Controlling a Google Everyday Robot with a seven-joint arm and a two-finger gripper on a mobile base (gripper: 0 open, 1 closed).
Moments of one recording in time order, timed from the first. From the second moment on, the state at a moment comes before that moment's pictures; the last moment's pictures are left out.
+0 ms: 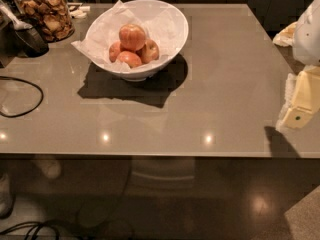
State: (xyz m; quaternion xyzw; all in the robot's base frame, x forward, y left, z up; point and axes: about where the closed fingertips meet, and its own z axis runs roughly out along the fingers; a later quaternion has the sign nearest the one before) arm 0.438 -0.217 0.976 -0.60 0.78 -0.03 0.16
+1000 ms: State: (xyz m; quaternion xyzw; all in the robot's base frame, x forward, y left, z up) arm 0.483 -0.182 1.019 -0.59 0.79 -0.01 0.18
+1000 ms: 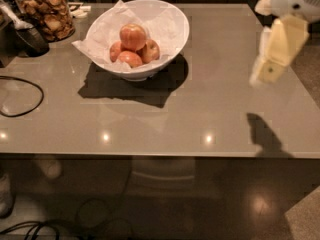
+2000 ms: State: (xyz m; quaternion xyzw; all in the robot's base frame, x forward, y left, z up) arm 0.552 -0.131 1.056 -0.59 0.77 -0.02 0.23
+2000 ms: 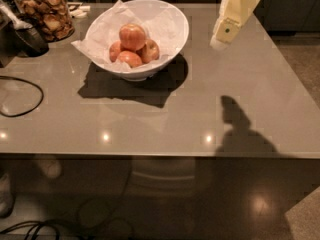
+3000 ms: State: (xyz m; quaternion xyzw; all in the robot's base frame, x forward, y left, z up) arm 0.612 -0.076 1.028 -0.57 0.78 0.07 0.25
